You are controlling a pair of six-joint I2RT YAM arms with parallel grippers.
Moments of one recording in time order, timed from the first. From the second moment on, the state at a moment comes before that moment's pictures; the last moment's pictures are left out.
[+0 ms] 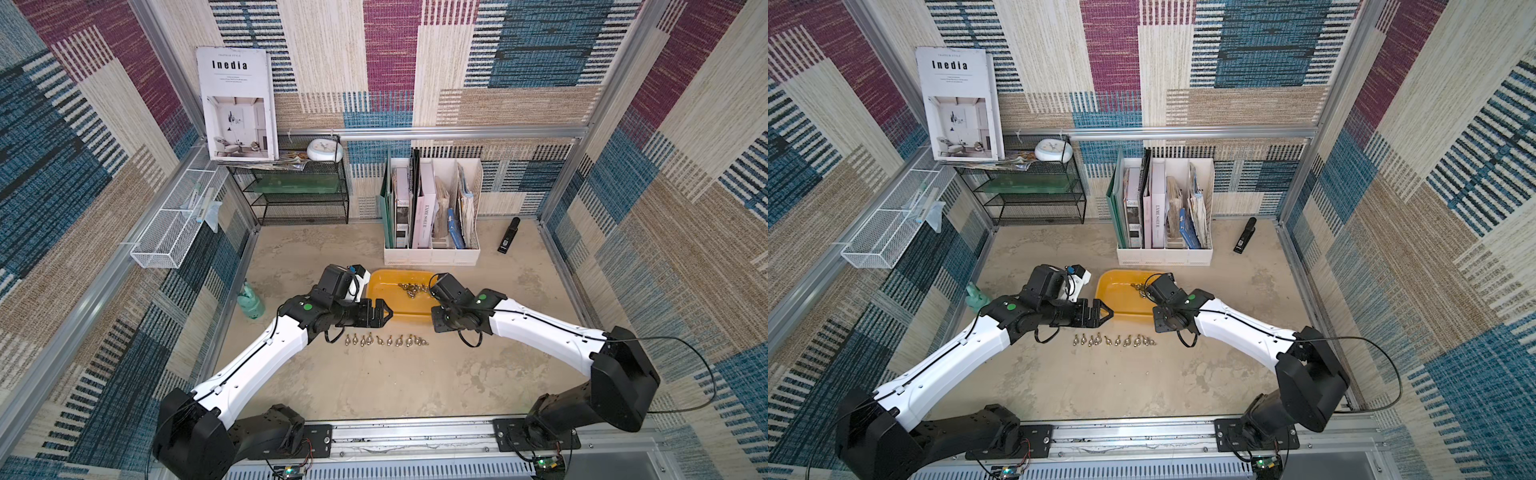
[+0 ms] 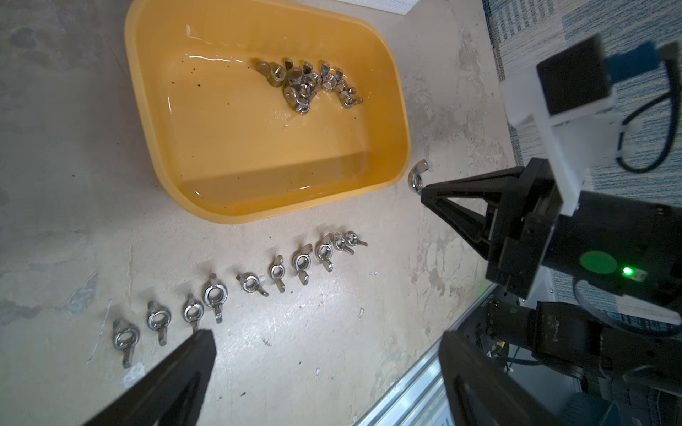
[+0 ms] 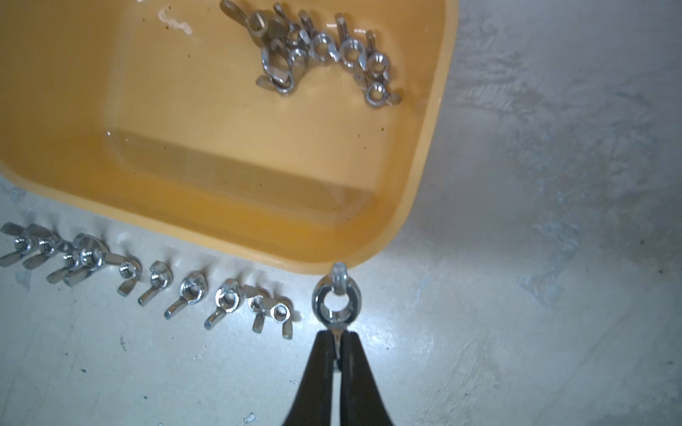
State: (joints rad) left arm -0.51 1.22 0.97 -0.61 0.36 -0.45; right arm 0.79 1.45 0.99 -0.67 0.19 0.56
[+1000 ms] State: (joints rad) left arm -0.53 1.20 0.98 -0.66 0.33 -0.46; right arm 0.84 1.56 0.82 -0.46 0.08 0.58
